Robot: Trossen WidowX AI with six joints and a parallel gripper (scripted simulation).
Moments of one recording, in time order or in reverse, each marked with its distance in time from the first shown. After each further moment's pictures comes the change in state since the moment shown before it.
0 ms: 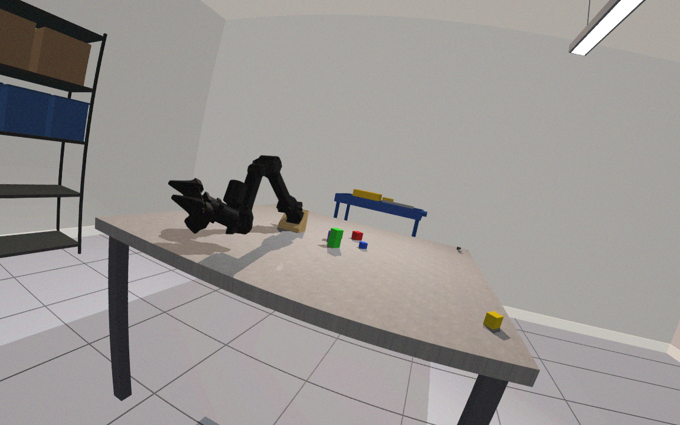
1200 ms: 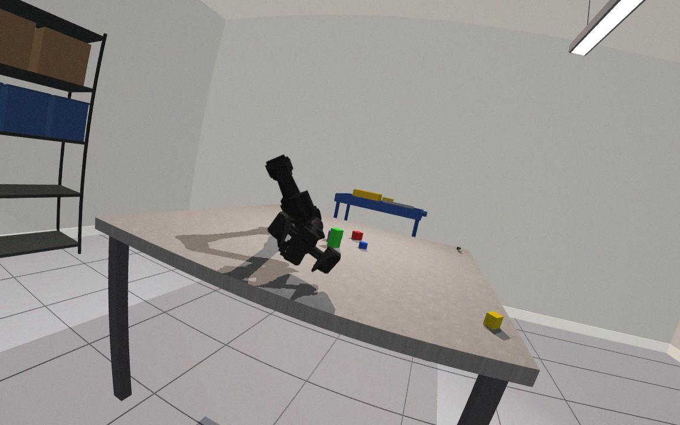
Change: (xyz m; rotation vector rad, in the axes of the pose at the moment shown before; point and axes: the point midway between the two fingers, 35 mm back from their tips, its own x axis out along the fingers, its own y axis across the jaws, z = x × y) arm -0.210 -0.248 -0.077 -0.094 -0.254 -0.855
